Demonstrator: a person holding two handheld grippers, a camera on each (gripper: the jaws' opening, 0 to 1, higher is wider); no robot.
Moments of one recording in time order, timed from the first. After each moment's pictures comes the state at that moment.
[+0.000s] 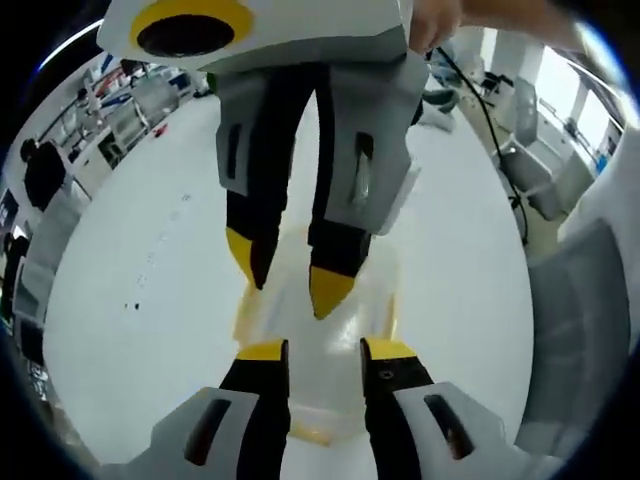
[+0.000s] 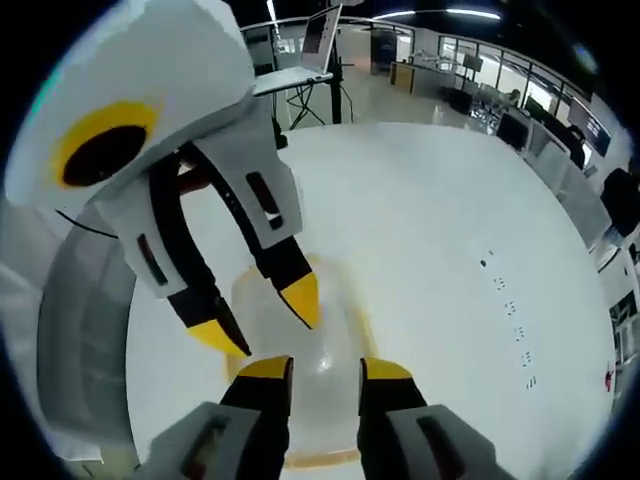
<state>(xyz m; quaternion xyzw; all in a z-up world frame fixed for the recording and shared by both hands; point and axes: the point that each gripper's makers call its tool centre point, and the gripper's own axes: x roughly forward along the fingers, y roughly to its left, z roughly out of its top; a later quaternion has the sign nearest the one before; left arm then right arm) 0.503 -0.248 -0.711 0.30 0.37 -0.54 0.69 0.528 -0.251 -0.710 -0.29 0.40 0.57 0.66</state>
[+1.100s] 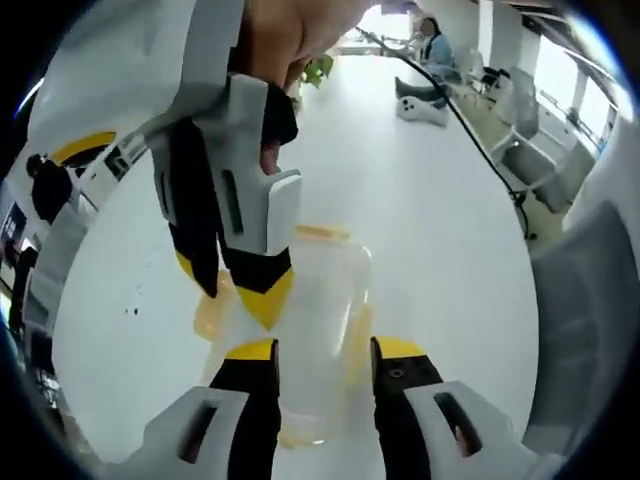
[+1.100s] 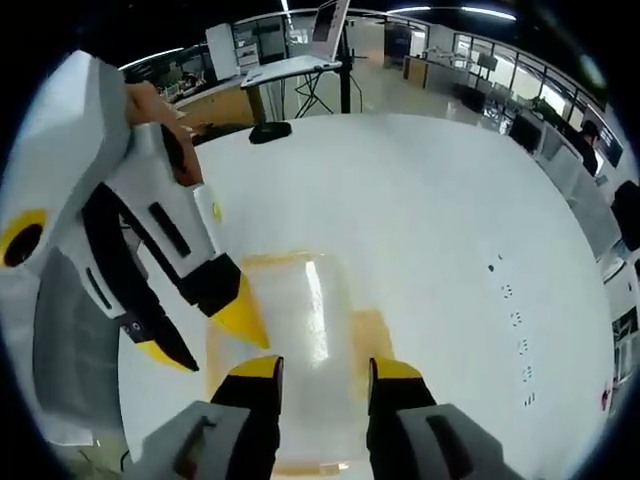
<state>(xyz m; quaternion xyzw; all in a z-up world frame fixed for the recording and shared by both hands) 0.475 -0.257 -0.720 0.33 0.34 -0.53 0.70 0.538 -0.245 -0.724 -0.31 0.40 0.58 0.63</state>
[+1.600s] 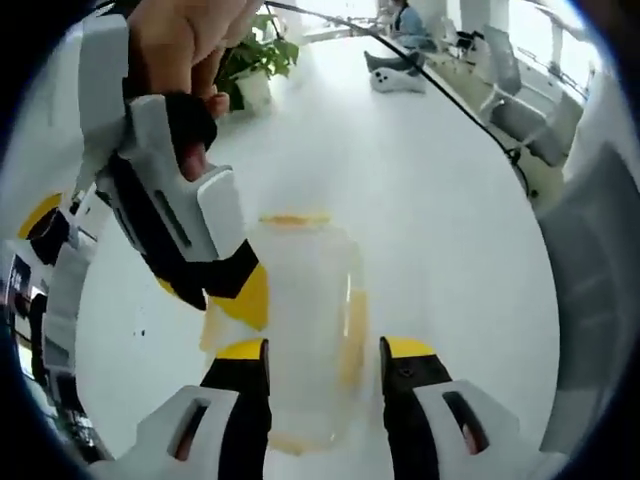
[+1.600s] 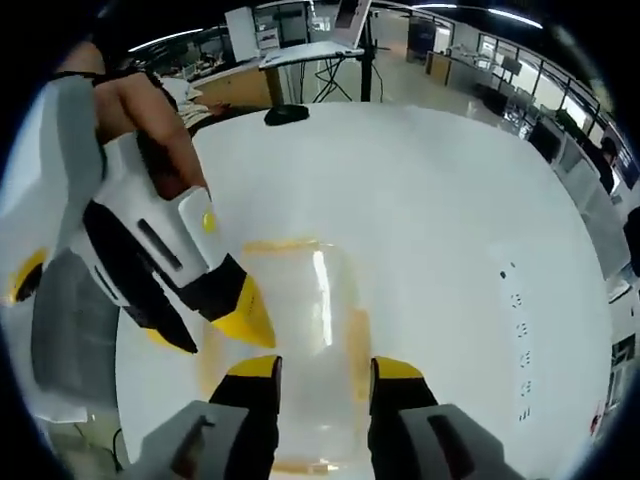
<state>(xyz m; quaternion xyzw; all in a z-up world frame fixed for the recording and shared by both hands) 0.473 -0.257 -0.733 0.40 0.31 -0.54 0.67 0.538 -0.247 -0.732 -0.34 0.42 0.60 0.59</state>
